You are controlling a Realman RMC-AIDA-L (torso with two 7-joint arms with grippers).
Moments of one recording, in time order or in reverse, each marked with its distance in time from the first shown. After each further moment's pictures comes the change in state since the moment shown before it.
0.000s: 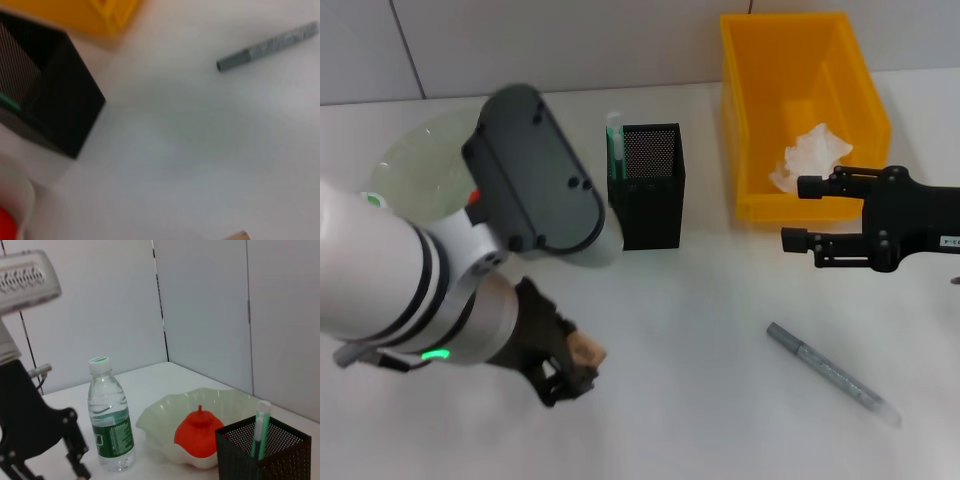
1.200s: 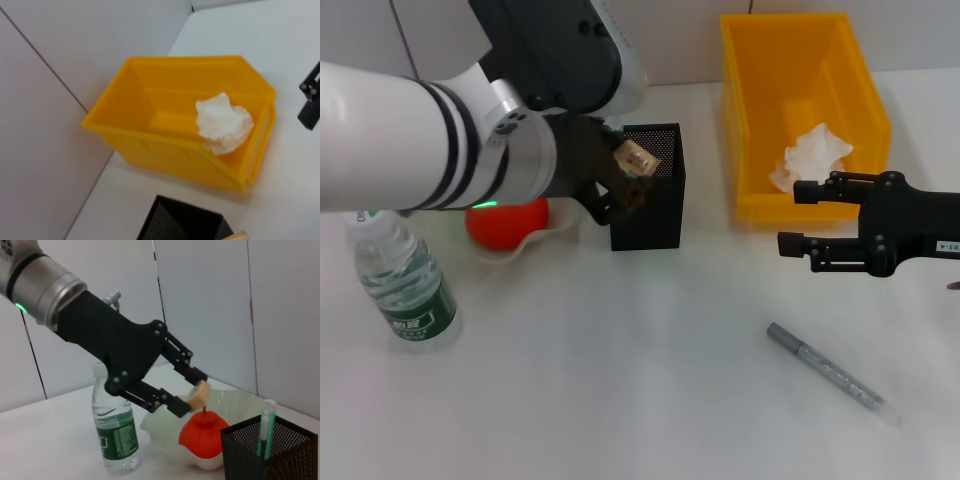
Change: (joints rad) left arm -0.052 0.001 -0.058 -0.057 0.061 -0.407 0.112; right arm -0.004 0.006 -0.002 0.010 0.004 -0.001 0.002
